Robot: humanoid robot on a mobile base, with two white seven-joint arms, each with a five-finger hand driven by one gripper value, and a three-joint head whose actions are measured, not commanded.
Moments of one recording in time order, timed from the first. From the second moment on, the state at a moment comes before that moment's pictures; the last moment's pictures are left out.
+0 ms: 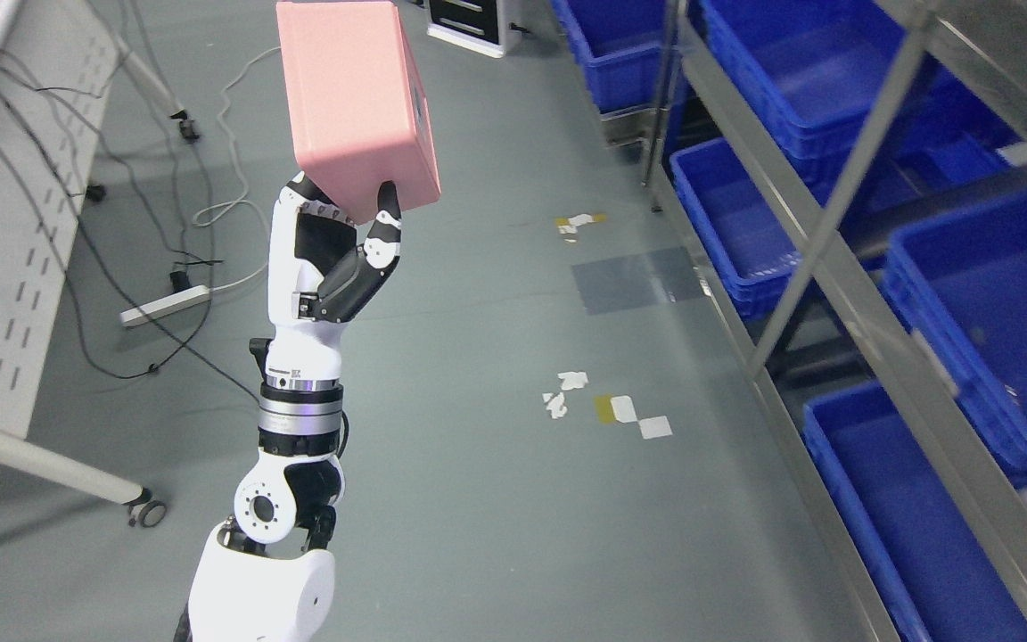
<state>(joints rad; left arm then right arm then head) -0.42 0.00 -0.22 -1.58 0.28 -0.47 -0.06 0.00 0.00 0.00 0.00 0.00 0.02 -0.04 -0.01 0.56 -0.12</state>
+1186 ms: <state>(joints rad) -0.31 0.00 -0.20 -1.60 0.28 -0.50 -0.11 0.00 0.00 0.00 0.00 0.00 0.02 -0.04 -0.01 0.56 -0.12</state>
